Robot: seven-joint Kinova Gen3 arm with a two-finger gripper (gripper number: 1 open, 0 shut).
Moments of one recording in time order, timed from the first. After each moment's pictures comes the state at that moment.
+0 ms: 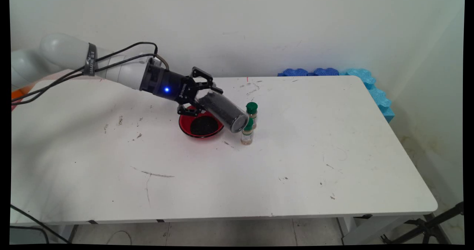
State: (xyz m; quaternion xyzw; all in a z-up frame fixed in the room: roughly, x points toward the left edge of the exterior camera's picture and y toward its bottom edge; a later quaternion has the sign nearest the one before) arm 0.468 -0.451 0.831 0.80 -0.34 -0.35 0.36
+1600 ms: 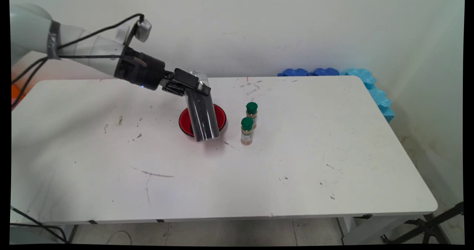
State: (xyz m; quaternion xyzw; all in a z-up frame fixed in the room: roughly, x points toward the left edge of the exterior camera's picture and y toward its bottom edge) arm 0.475 -0.411 0.906 0.55 -0.69 -0.13 0.46
